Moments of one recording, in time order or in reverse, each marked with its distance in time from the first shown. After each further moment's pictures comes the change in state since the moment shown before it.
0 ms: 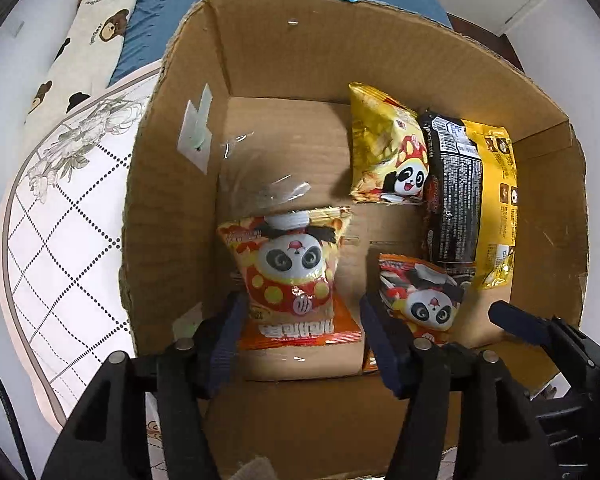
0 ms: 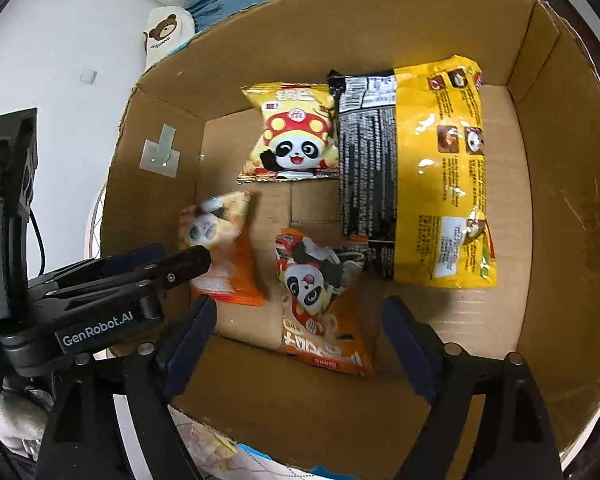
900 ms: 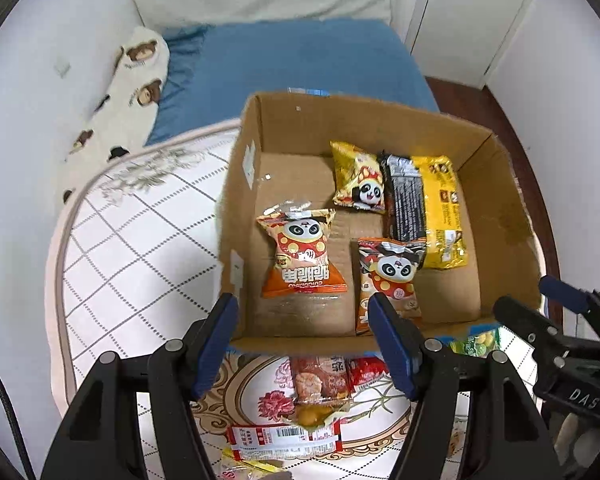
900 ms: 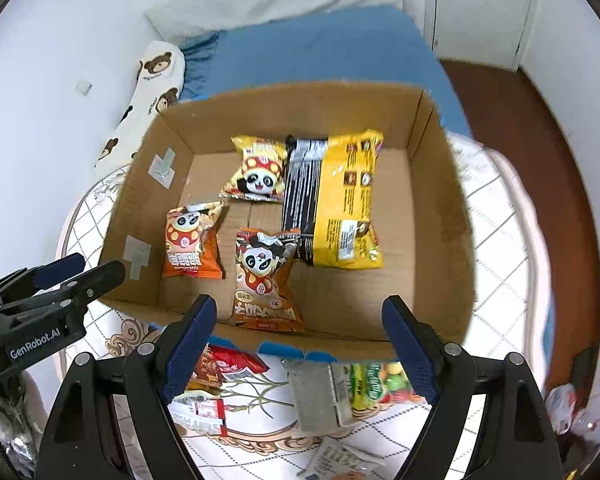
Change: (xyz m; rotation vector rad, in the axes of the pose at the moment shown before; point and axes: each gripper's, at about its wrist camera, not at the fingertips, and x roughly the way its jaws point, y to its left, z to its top) left arm -0.112 -0.008 -0.102 0.023 -0.342 0.046; right arm -0.105 0.015 -0.082 -0.123 -0.297 -0.241
